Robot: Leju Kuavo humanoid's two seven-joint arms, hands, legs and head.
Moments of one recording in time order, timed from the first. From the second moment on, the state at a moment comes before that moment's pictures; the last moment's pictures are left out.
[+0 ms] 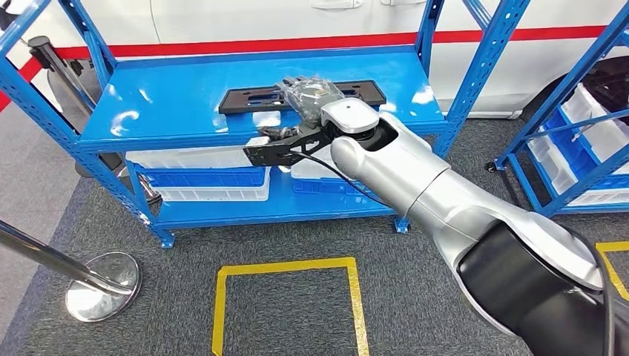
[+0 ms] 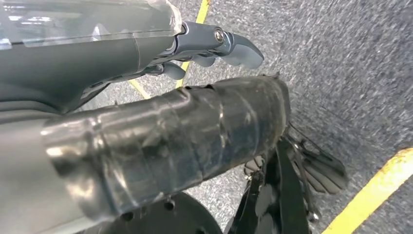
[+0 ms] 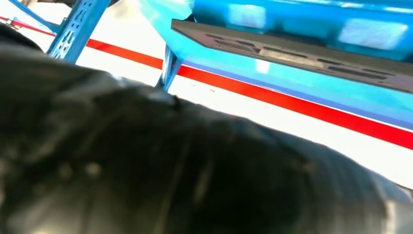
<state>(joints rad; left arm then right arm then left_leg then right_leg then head) -0.08 -0.20 1.22 -0.19 -0.73 0.19 -0.17 -1.34 0.15 0.95 -0.65 0.71 0.25 0.06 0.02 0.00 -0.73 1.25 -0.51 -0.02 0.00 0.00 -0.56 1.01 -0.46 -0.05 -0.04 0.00</state>
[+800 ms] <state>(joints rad) -0.08 -0.20 1.22 -0.19 -0.73 0.19 -0.17 -1.34 0.12 0.95 -0.65 0.69 0.24 0.06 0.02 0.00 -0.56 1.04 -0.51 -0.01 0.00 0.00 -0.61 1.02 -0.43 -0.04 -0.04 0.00</state>
